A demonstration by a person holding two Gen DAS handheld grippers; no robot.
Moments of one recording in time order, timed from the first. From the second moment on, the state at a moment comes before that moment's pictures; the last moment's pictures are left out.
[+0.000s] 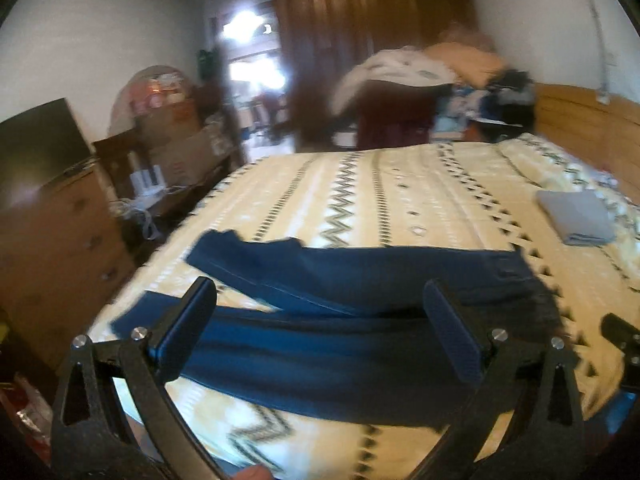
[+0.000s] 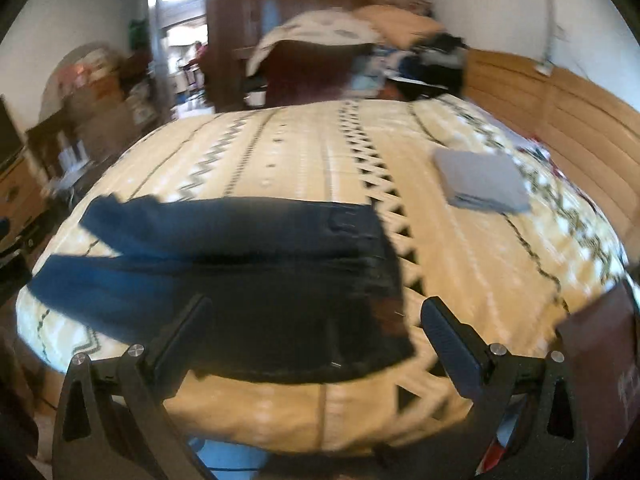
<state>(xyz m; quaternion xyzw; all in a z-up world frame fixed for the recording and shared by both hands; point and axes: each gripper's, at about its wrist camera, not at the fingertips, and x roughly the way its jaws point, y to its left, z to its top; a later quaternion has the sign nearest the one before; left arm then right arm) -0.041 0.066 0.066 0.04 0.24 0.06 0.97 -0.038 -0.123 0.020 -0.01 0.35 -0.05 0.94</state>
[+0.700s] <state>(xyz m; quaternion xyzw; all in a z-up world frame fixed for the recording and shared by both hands) 0.279 0.335 -0.011 0.03 0.34 0.12 0.93 0.184 -0.038 -0.035 -0.08 0.34 0.03 0.94</state>
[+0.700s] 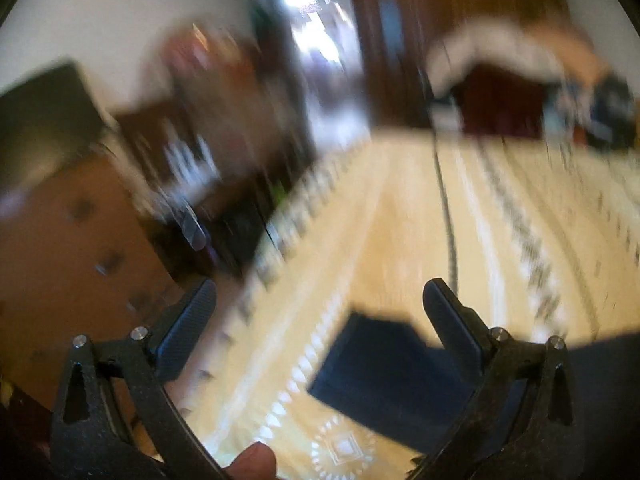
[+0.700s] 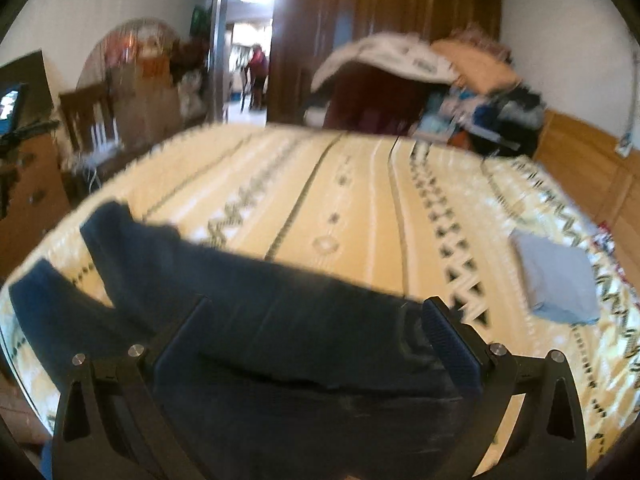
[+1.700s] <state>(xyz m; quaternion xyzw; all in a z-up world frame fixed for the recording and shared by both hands) 0.366 0.378 -0.133 -0.07 0.48 0.02 0.87 0.289 -0.268 -0.132 -0.01 0.44 -0.12 0.89</state>
